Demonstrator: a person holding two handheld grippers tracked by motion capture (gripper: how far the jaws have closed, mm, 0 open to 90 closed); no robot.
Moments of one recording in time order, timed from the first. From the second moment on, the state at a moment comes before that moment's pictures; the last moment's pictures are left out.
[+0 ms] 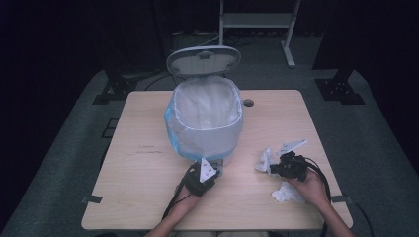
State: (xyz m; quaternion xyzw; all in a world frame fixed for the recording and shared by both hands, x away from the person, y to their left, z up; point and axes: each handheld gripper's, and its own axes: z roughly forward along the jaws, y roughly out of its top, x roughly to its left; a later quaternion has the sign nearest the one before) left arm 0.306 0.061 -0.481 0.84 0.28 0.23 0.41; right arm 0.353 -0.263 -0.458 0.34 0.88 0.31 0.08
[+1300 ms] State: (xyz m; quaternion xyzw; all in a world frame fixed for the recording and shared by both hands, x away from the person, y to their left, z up) left arm 0.306 0.061 -0.481 0.84 0.28 0.23 0.41; right arm 0.325 -0.252 -0.303 0.25 0.86 0.43 0.10
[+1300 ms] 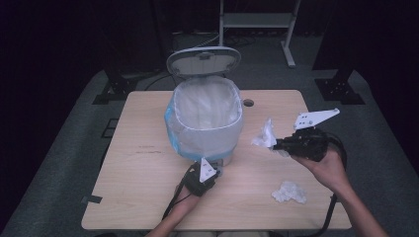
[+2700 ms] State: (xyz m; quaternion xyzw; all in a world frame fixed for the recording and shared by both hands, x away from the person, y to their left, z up) left arm 0.306 0.062 -0.481 0.84 0.29 0.23 0.41; right arm 0.338 -0.188 -0.198 0.18 0.88 0.43 0.11
